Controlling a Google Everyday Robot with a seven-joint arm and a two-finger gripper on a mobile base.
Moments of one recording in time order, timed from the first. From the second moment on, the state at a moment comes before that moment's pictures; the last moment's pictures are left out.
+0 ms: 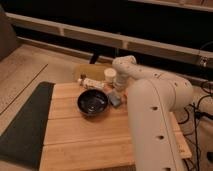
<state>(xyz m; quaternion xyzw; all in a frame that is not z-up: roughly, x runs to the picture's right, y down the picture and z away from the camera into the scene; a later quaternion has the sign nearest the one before) 0.080 0.053 0.944 -0.36 0.15 0.46 0.80</state>
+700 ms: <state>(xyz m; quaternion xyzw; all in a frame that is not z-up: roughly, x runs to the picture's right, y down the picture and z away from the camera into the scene) 0.125 0.092 0.904 -0.40 0.22 0.44 0.77</state>
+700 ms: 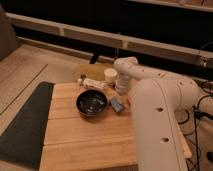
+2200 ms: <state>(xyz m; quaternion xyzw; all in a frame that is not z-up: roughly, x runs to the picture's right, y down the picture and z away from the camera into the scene) 0.079 0.071 0.927 -0.40 0.19 0.42 0.79</state>
